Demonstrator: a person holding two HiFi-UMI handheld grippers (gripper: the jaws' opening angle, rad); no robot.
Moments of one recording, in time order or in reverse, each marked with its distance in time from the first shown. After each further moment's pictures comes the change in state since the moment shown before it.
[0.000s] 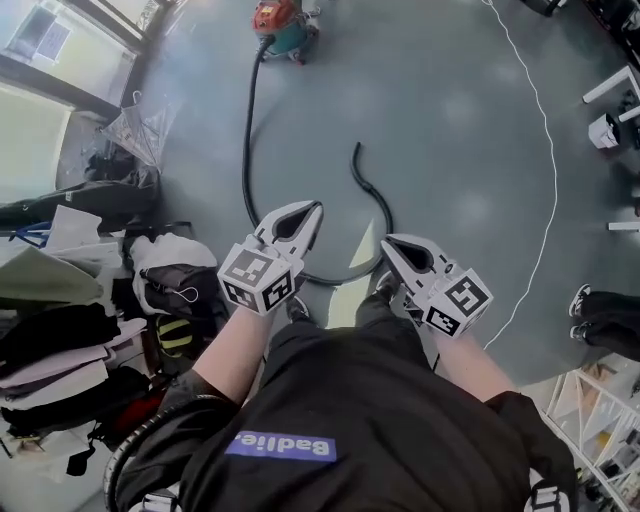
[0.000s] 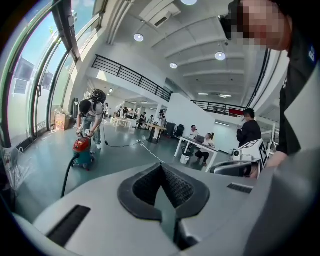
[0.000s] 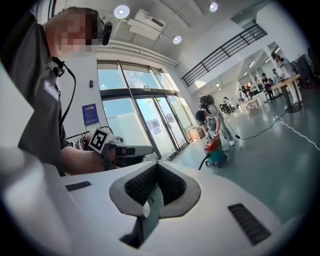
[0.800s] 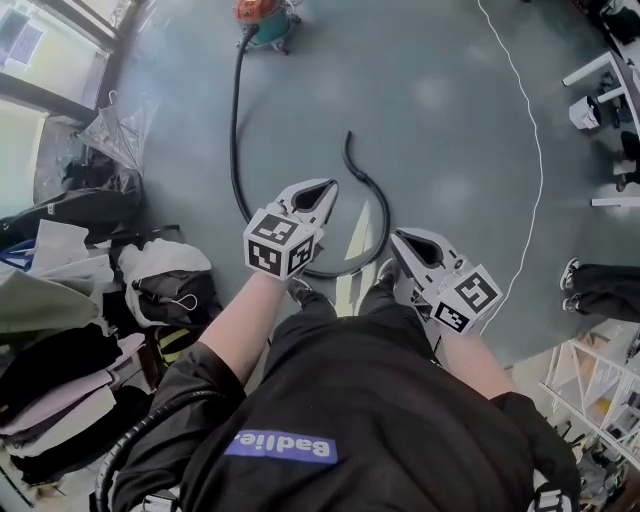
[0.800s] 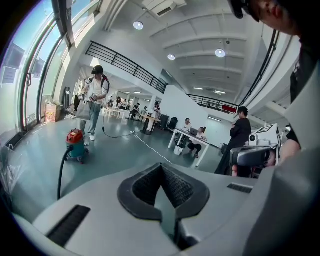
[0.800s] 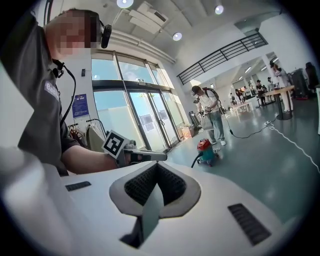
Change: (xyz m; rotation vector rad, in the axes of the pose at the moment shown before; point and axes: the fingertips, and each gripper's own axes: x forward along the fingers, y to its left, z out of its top) left arm 0.006 0.079 -0.039 -0.012 0.113 -0.105; right arm 0.064 0.038 -0.012 -0.021 0.045 -0.124
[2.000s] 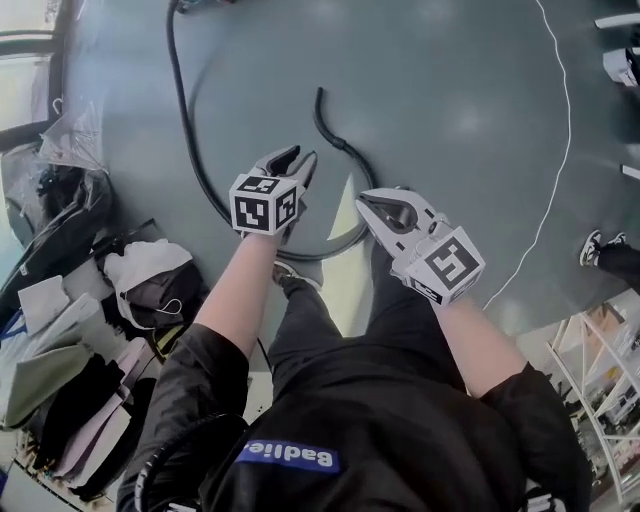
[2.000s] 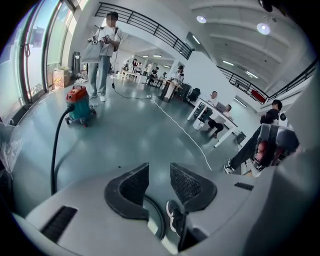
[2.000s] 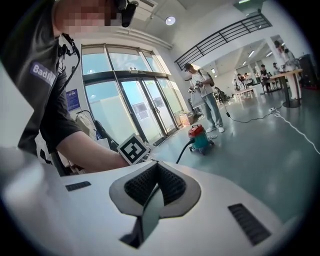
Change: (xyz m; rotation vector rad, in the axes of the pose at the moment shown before) left arm 0.324 0.154 -0.139 -0.189 0.377 0.141; right arm 0.096 -0.307 -0.080 0.015 0.135 0.065
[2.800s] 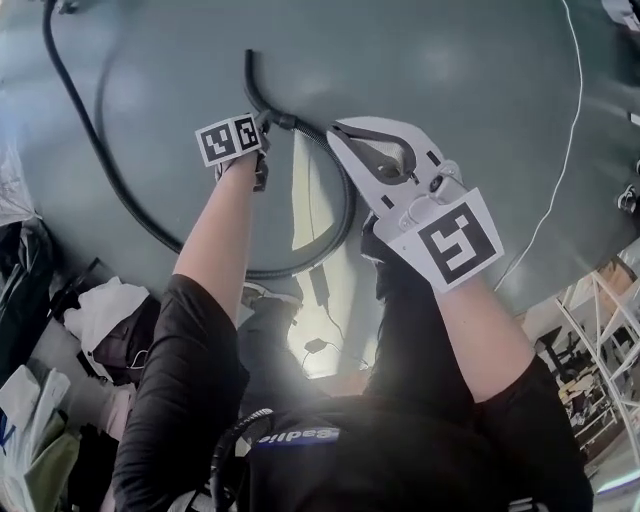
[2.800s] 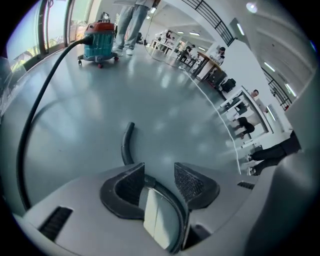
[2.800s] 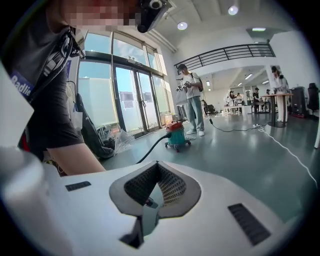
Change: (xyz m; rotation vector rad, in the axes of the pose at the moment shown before) left arm 0.348 0.187 -0.214 -0.308 0.223 0.117; right arm 0.083 -0.198 -0.161 -0.144 -0.041 -0.235
